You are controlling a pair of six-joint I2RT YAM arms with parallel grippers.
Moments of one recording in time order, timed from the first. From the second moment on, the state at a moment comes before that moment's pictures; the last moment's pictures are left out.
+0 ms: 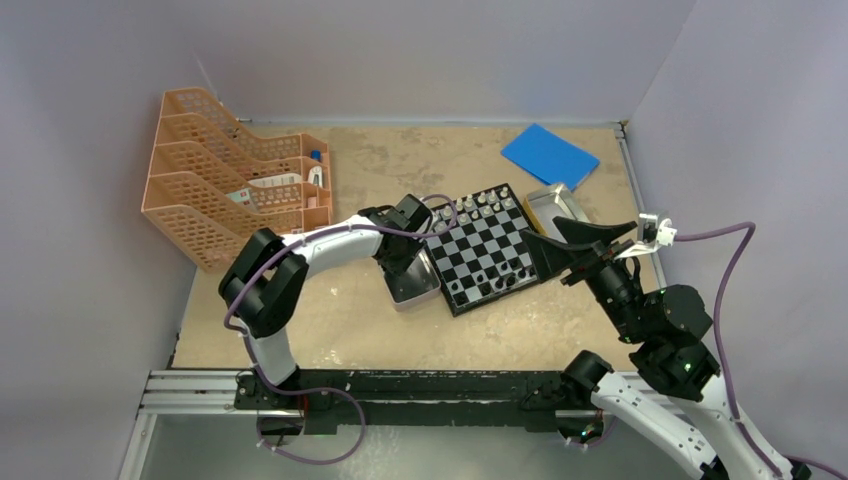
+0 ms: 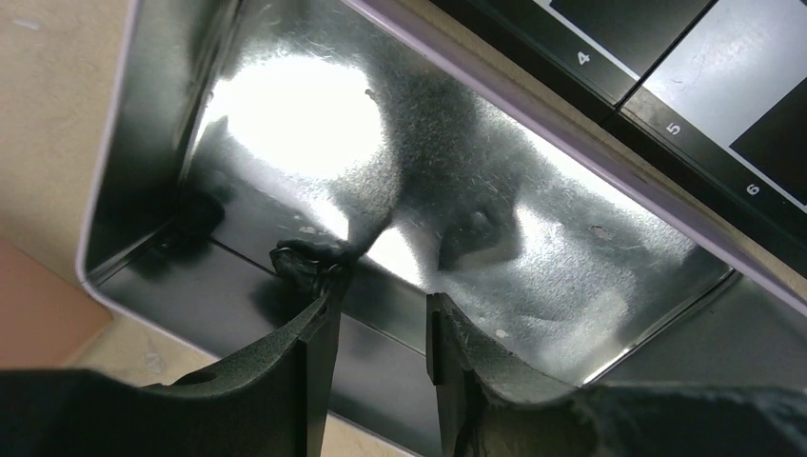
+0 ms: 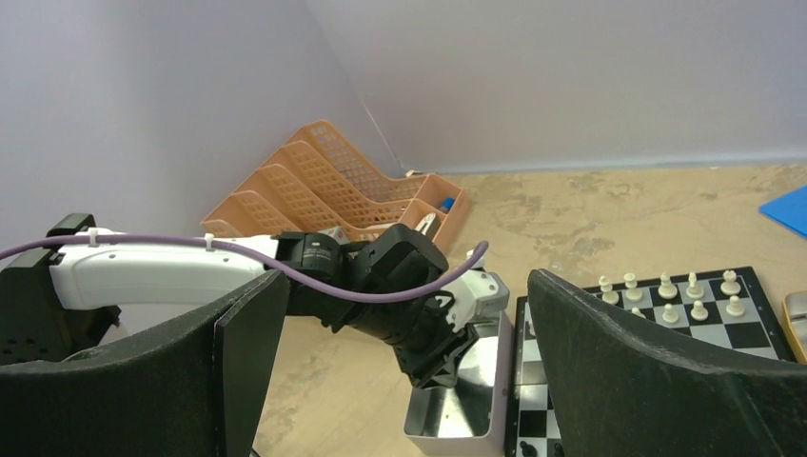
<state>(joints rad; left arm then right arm) -0.72 1.80 1.20 -0.62 -0.16 -0.06 0.74 0.38 0.82 -0.21 0.20 0.45</state>
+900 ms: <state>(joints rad) -0.72 1.83 1.20 -0.59 -0.26 -0.02 0.74 0.38 0.82 -0.20 0.20 0.44</state>
